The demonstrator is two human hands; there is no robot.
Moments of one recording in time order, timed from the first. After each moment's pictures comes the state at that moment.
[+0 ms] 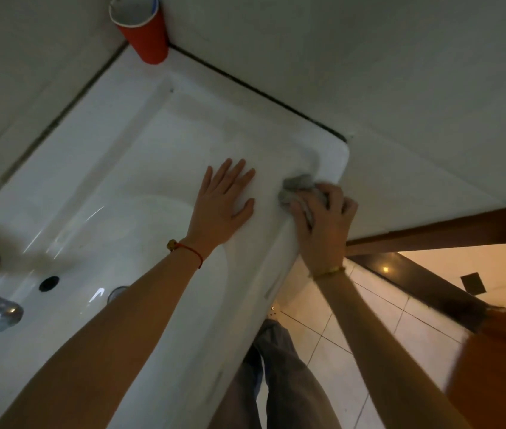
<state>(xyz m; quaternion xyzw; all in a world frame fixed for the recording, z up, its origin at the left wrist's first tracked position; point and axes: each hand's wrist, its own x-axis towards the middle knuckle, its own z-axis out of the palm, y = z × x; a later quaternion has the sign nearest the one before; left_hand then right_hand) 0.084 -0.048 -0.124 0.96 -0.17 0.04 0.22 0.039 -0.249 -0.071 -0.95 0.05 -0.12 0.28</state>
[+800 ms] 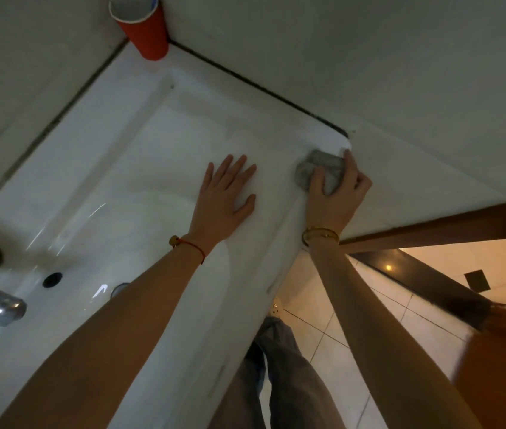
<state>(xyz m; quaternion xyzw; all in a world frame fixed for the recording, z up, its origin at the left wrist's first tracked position) 0.082 -0.048 -0.124 0.96 -0.17 0.04 0.23 0.076 -0.232 -0.050 -0.82 0.27 -0.19 0.46</state>
